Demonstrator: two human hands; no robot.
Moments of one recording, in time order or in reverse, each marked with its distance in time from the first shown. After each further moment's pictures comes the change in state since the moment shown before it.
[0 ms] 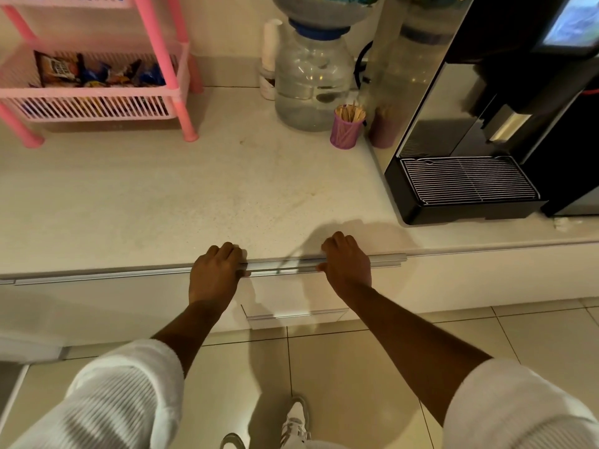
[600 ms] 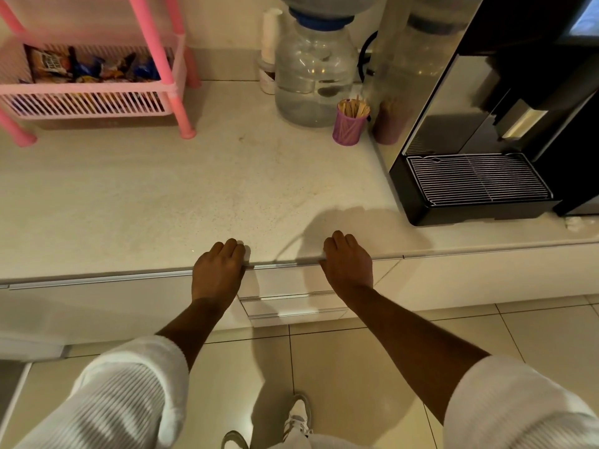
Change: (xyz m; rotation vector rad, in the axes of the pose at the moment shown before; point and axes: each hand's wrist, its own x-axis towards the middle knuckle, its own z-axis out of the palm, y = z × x) left_hand 0.016 -0.002 0.013 0.099 0.112 0.042; right_hand 0.011 -0.002 0.010 -0.131 0.126 -0.042
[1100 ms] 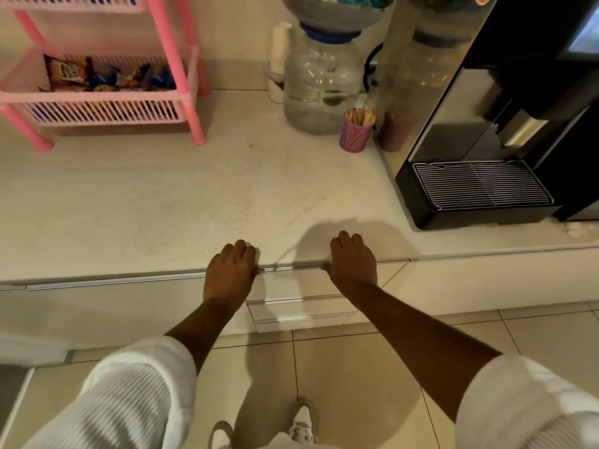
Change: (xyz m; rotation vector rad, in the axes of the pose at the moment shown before) left_hand -0.002 -0.006 -0.017 -0.084 -0.146 -0.009; right_hand 0.007 -0.013 -0.015 0.008 -0.103 0.022
